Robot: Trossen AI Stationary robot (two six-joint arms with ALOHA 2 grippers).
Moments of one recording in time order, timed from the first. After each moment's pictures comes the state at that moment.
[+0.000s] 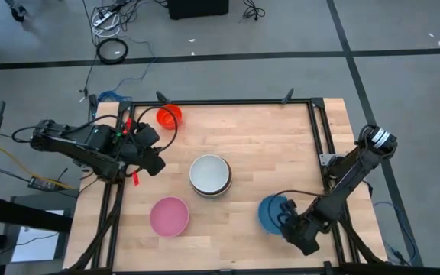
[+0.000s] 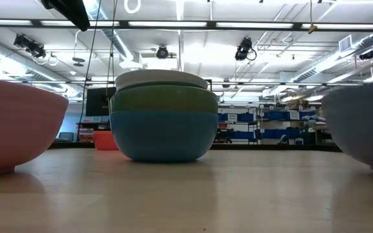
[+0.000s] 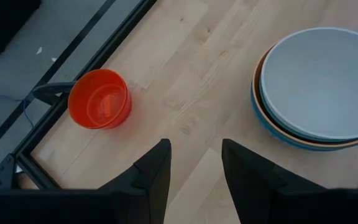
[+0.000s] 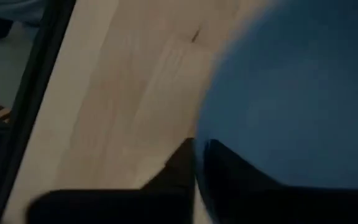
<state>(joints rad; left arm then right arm) -0.25 1.12 1.32 -1.38 -0.61 -0.75 0.86 1.55 0.94 -0.63 0.10 0.46</state>
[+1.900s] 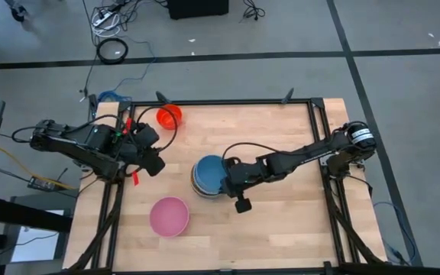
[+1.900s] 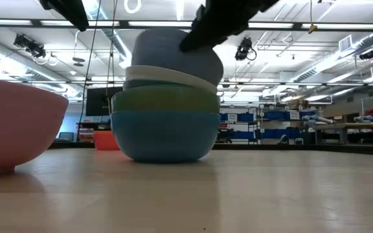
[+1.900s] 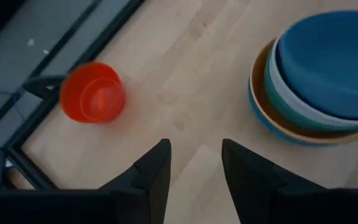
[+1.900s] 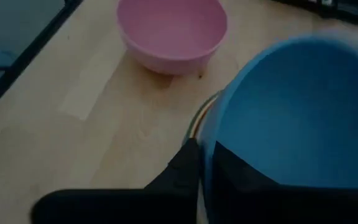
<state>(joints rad) -0.25 1.12 1.32 -1.38 -0.57 -0.76 0.23 1.71 1.26 -0.25 0.03 -0.13</state>
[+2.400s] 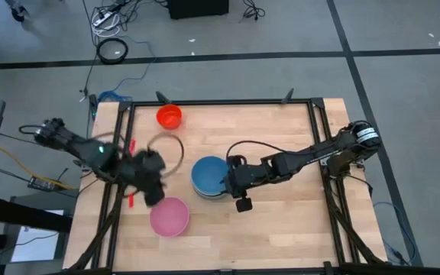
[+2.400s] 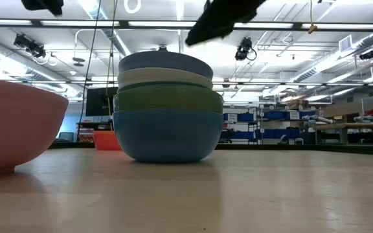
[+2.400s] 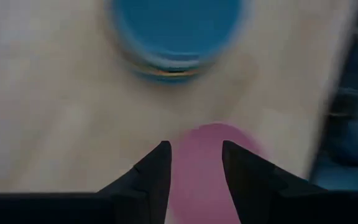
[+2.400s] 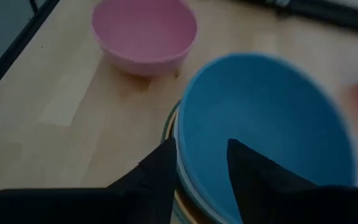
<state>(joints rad) -0.49 1.18 1.23 -1.11 -0.26 -0.92 0.27 1.64 1.26 -0.31 0.18 -0.06</state>
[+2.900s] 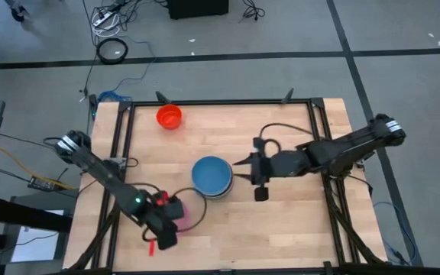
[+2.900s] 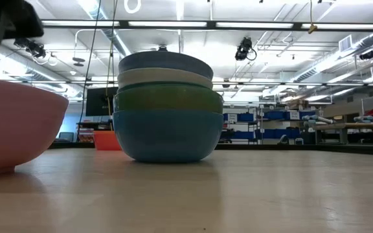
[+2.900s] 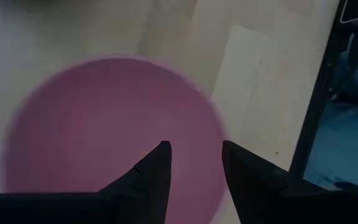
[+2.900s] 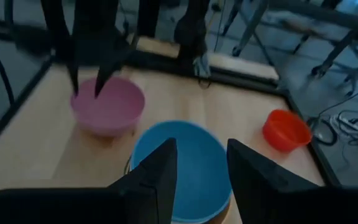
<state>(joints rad) -0.69 1.56 1.17 -0.82 -0.14 -1.00 0.35 1.34 1.26 -0.36 0.42 -0.06</state>
